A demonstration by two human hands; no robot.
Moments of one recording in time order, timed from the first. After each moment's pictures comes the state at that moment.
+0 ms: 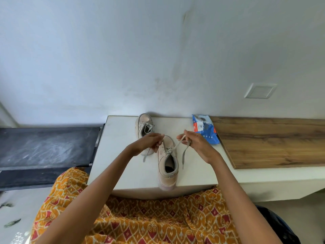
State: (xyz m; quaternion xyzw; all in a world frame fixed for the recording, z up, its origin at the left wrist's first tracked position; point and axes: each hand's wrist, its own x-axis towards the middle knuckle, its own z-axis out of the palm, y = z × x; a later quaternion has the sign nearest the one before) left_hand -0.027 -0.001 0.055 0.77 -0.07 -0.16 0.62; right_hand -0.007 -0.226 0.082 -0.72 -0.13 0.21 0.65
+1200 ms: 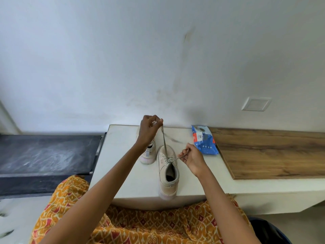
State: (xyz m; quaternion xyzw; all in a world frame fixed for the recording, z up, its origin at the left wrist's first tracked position) left_hand -0.018 -0.009 0.104 0.75 0.02 0.17 0.64; right_hand -0.004 -0.200 0.049 -0.57 0.09 0.18 0.79
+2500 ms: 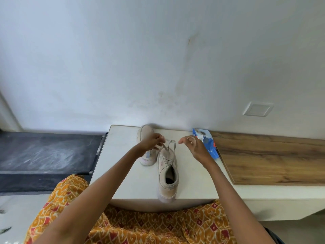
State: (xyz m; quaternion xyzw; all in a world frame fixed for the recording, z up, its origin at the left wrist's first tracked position) left_hand -0.005 0.003 0.063 0.75 -0.01 -0.08 0.65; right_hand 0.011 -0.212 0.084 -0.85 -0.20 0.04 0.49
